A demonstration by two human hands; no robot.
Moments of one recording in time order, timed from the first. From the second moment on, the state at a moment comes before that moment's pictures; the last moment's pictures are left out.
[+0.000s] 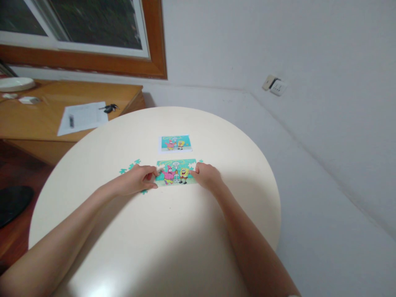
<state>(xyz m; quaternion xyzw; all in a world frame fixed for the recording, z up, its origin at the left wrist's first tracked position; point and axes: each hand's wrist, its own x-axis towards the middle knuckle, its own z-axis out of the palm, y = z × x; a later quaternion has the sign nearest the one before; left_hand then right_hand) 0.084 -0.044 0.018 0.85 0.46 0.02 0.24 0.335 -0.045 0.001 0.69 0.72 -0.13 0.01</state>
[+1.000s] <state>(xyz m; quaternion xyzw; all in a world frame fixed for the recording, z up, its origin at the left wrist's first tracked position) 0.082 -0.042 0.014 0.86 0.45 0.02 0.24 0.336 -0.044 -0.001 0.68 0.72 -0.13 0.02</state>
